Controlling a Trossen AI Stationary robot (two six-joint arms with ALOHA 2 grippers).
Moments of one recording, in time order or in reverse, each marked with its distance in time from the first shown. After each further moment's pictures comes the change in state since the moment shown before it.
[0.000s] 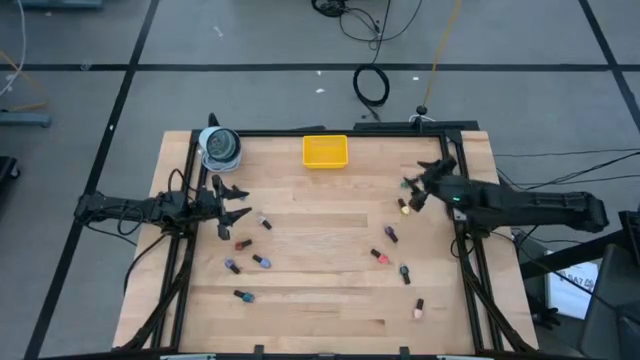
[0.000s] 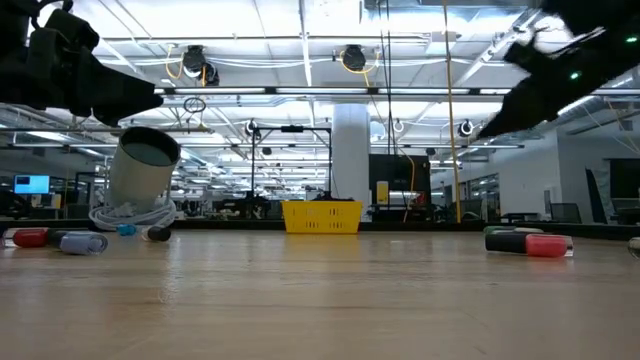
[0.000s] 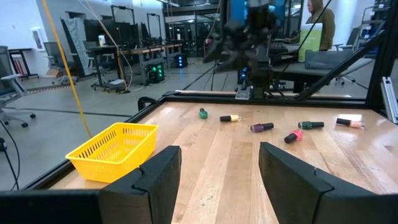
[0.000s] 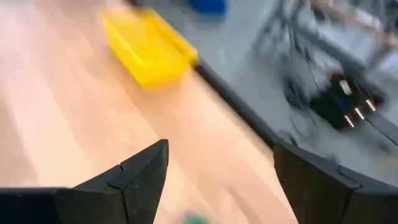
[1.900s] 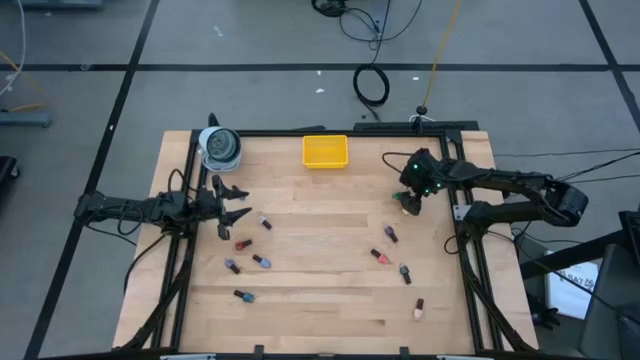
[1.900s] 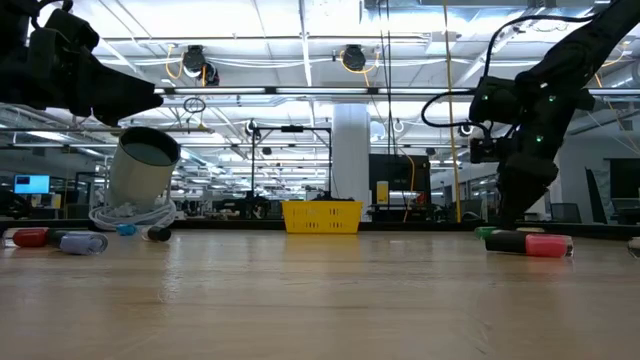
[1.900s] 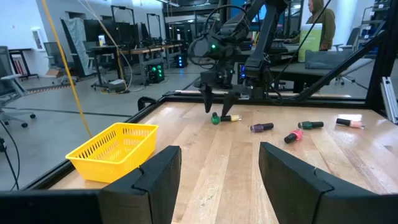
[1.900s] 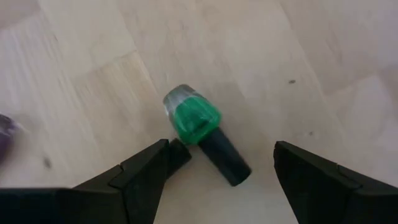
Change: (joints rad) left arm 0.000 0.000 0.000 0.000 0.000 0.000; right arm -0.497 0.586 0.055 -0.053 -0.755 -0.208
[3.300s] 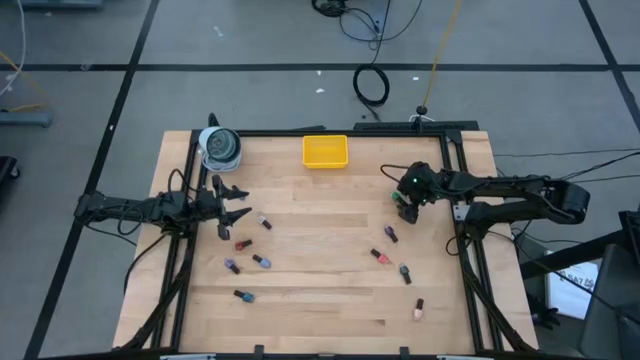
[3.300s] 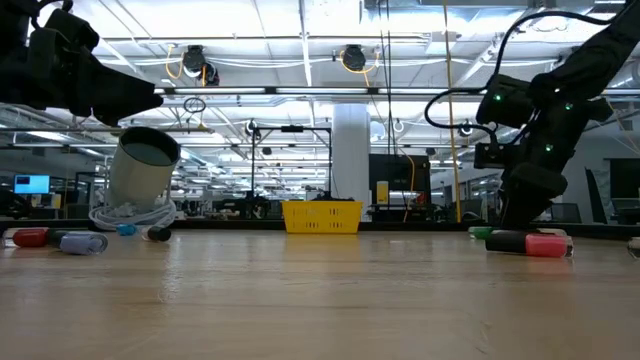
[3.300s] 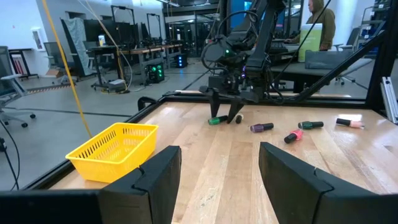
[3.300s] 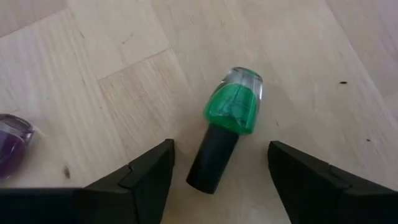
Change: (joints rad) left arm 0.000 0.000 0.000 0.000 0.000 0.000; right arm 0.131 -0.003 -0.117 0.167 0.031 0.138
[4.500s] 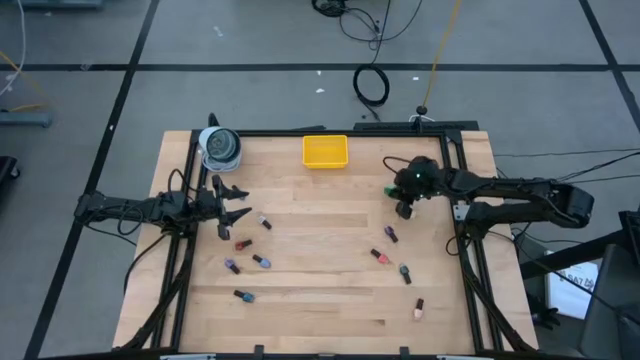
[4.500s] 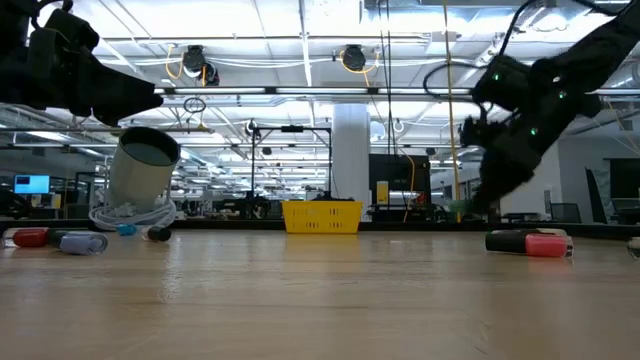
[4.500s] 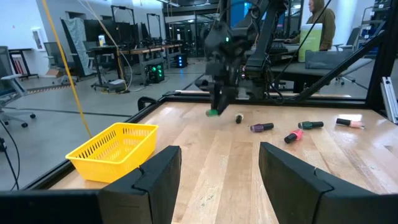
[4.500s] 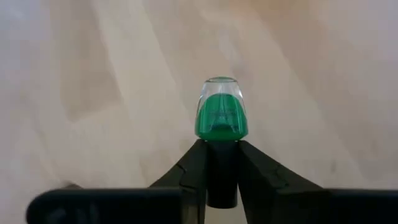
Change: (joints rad) left arm 0.000 0.000 0.000 0.000 0.000 0.000; right arm 0.002 -0.084 0.032 0.127 -0.092 0.003
